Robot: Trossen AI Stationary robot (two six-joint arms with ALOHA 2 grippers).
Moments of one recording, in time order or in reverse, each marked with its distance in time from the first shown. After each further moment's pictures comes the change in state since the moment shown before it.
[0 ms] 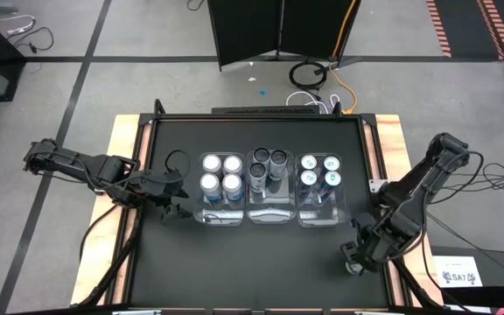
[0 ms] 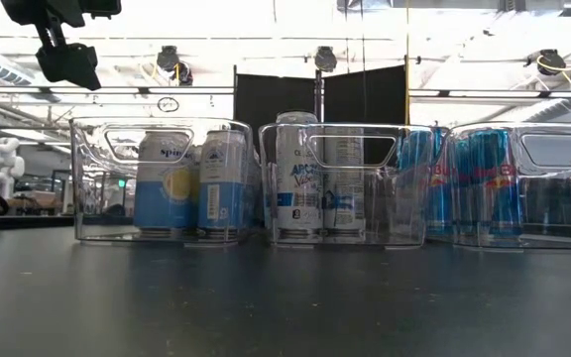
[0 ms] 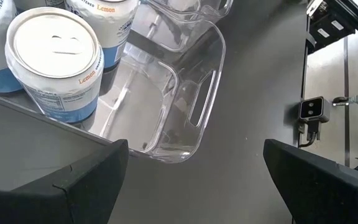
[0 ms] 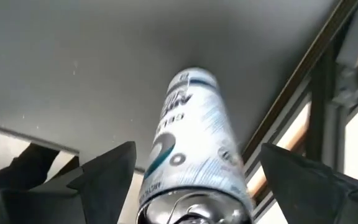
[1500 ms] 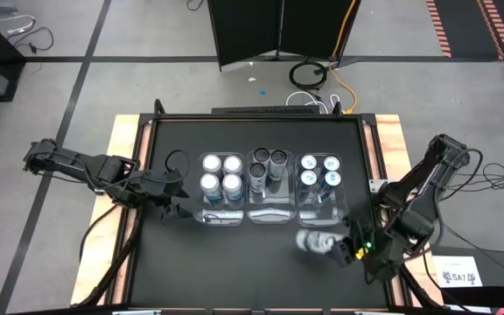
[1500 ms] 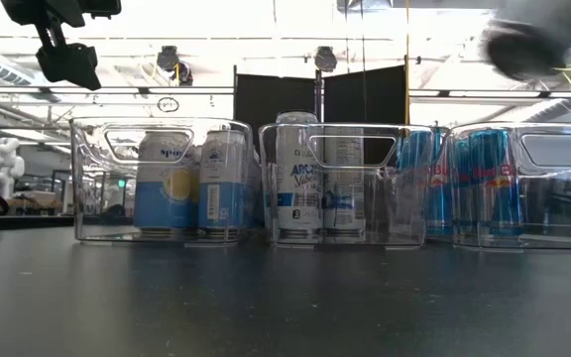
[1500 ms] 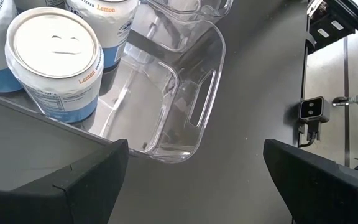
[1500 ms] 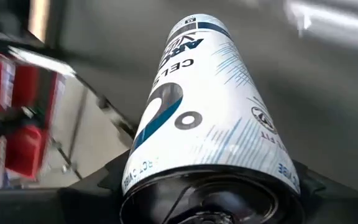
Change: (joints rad) left arm 0.000 0.000 0.000 0.000 0.000 0.000; right arm 0.033 0.029 0.195 0.167 0.552 -0.146
